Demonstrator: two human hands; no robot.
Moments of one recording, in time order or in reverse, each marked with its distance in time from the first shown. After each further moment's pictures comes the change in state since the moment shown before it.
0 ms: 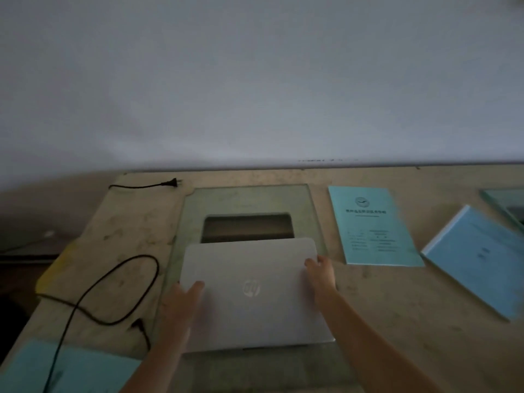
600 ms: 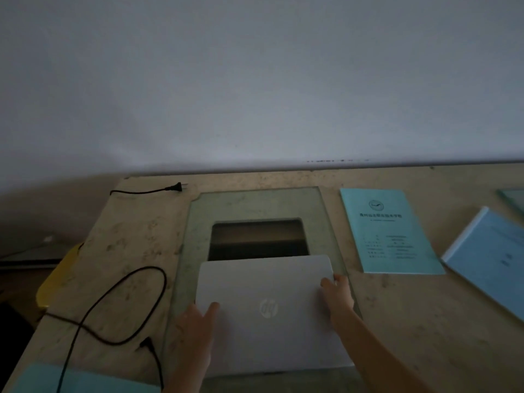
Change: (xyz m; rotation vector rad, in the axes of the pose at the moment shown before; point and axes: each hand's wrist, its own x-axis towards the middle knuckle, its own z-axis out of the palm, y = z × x) left_hand 0.031 -0.034 0.023 0.067 0.032 -0.048; right_hand 0.010 0.019 0.015 -0.116 0.066 0.114
